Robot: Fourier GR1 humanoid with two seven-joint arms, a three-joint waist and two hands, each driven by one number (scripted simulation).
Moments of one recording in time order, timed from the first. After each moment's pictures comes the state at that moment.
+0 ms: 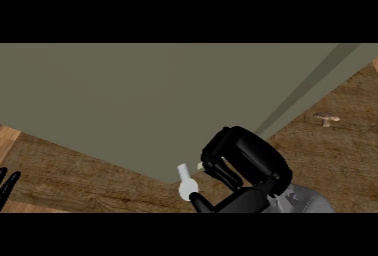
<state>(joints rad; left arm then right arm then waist) 0.45 0.96 -0.29 -1.69 0.96 -0.30 -0.86 -0.31 -0.09 0.41 -1.84 -0.40 0.17 0.36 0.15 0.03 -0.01</state>
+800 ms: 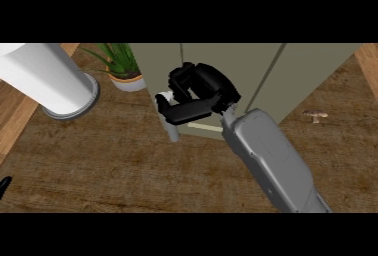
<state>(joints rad) 0.50 0.95 -0.24 -1.69 0.97 -0.35 -0.84 -0.80 0.00 0.28 -1.19 -0.33 0.13 0.21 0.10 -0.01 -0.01</state>
